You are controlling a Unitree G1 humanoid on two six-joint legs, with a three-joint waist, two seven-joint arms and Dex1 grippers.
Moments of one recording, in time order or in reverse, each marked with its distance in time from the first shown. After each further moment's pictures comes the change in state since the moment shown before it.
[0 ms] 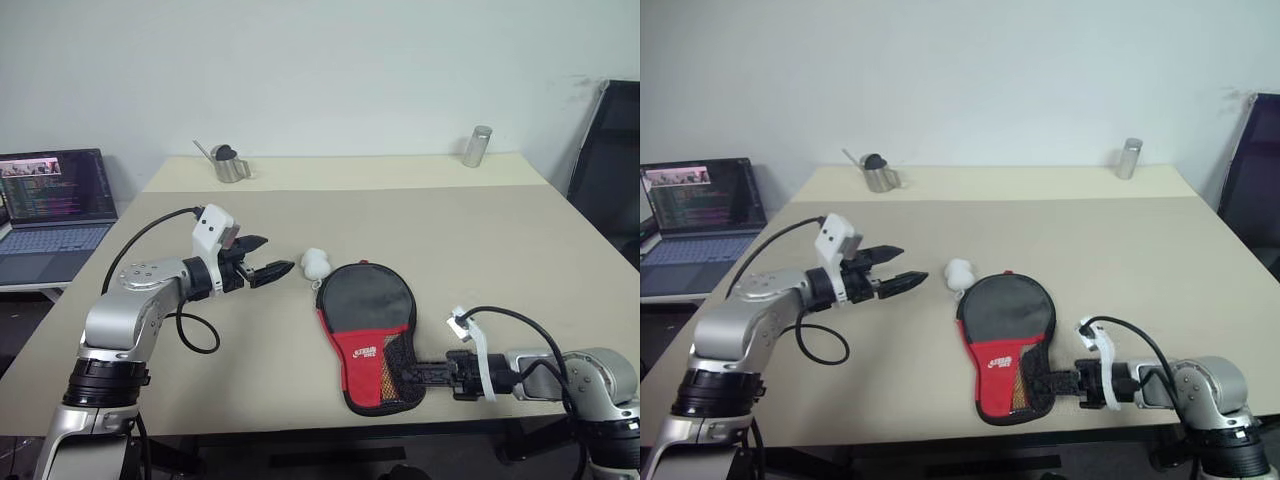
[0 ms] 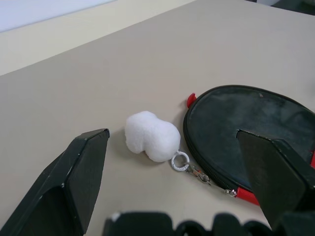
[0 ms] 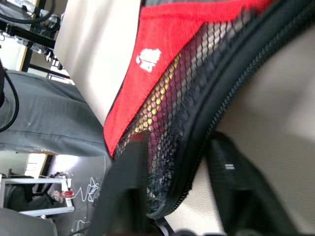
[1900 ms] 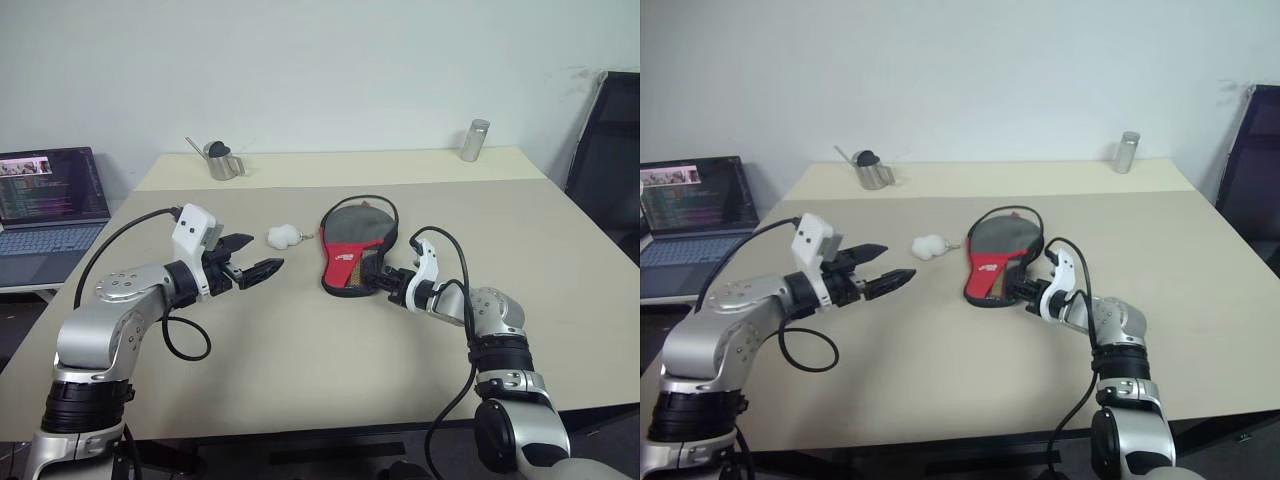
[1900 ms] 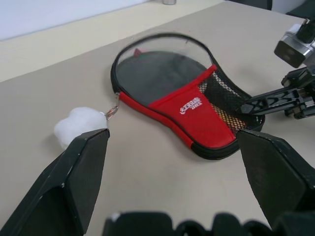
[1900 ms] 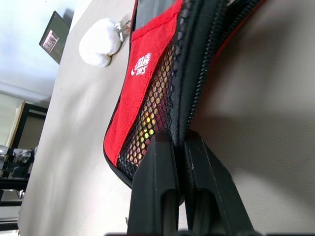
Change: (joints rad) left arm 0.089 0.010 0.095 -0.152 -0.050 0.073 0.082; right arm -0.485 0.494 -0.212 0.634 -0.268 -0.347 -0.432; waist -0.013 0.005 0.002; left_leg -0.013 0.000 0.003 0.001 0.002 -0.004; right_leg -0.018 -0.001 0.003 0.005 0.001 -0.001
